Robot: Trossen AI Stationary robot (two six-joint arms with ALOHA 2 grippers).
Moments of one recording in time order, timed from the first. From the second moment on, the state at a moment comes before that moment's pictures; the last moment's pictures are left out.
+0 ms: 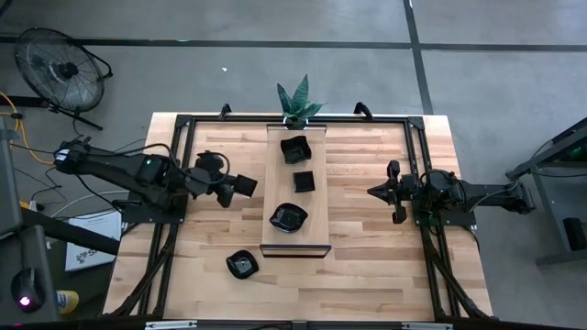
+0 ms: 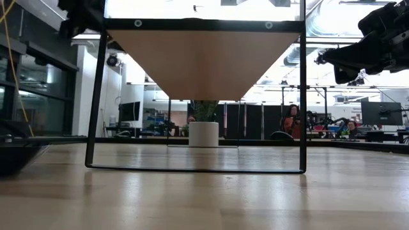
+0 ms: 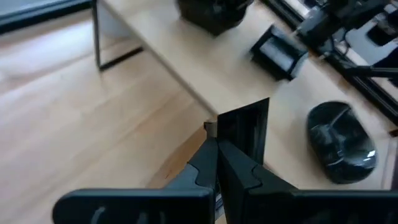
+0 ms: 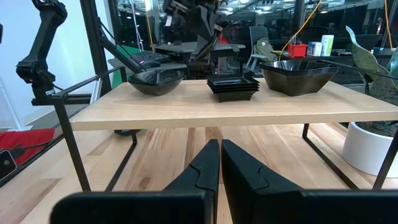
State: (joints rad) left arm -0.24 0.87 0.90 -0.76 -0.52 -0.92; right arm -0.03 0.04 0.01 0.03 -0.03 0.04
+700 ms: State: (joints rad) left arm 0.03 1.15 1.11 -0.43 -0.20 -0.71; right arm -0.03 0.04 0.01 0.03 -0.03 0.04
